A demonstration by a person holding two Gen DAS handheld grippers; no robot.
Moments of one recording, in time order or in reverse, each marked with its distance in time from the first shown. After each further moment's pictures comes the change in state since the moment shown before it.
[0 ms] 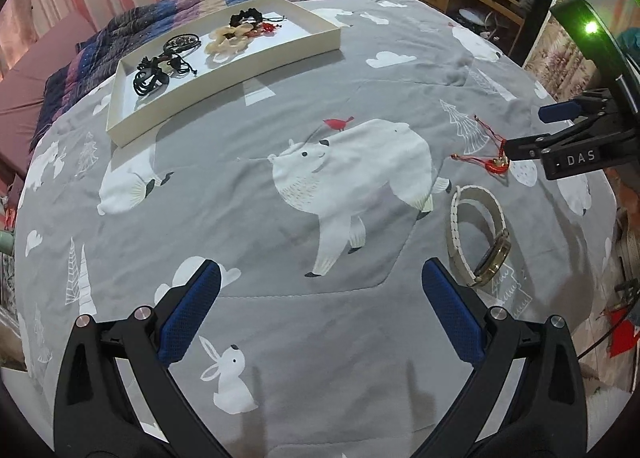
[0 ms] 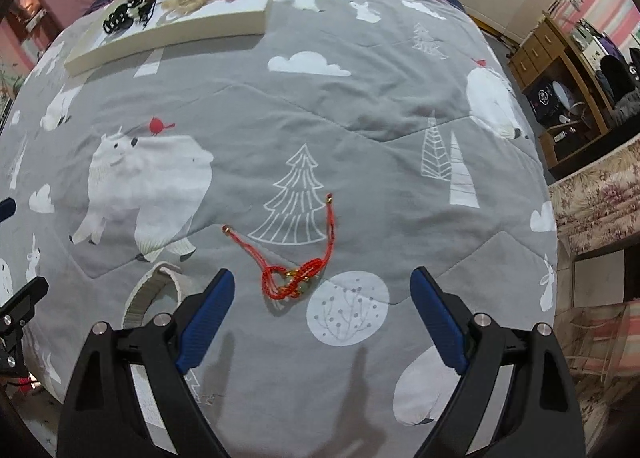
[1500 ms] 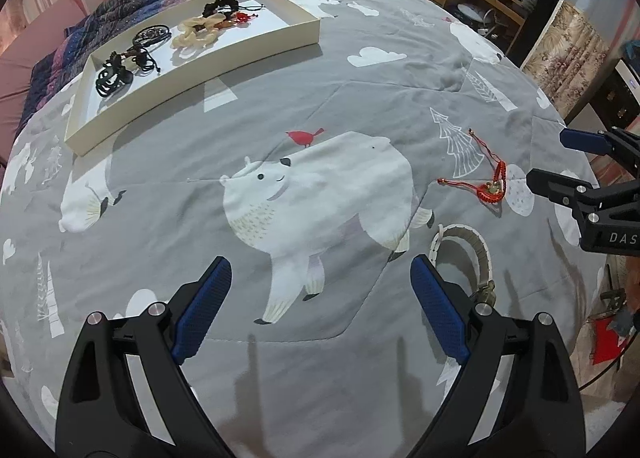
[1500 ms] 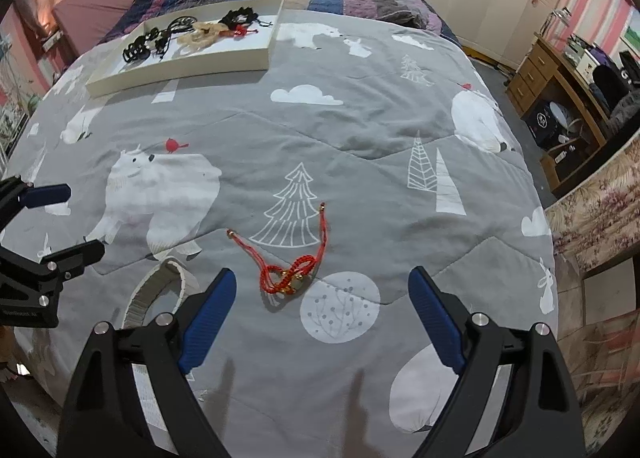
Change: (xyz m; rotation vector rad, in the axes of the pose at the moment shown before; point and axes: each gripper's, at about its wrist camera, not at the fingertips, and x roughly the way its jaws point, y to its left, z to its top) left arm 0.036 -0.024 0.036 -0.028 0.054 -0.053; right arm -0.021 -0.015 -0.027 0.027 -0.171 0.031
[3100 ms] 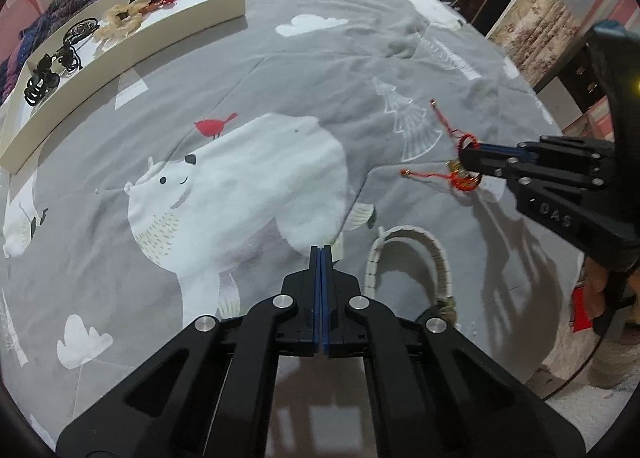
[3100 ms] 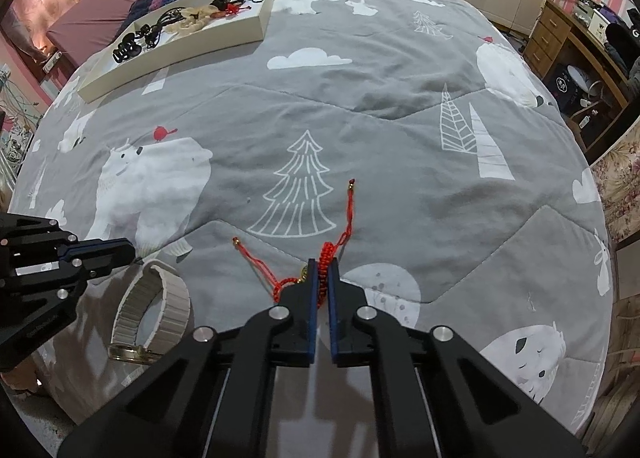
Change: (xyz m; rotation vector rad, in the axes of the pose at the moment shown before) left arm 0.032 -0.031 0.009 0.064 0.090 -0.156; right arm 0.046 -0.003 -0.009 0.081 0.060 0.110
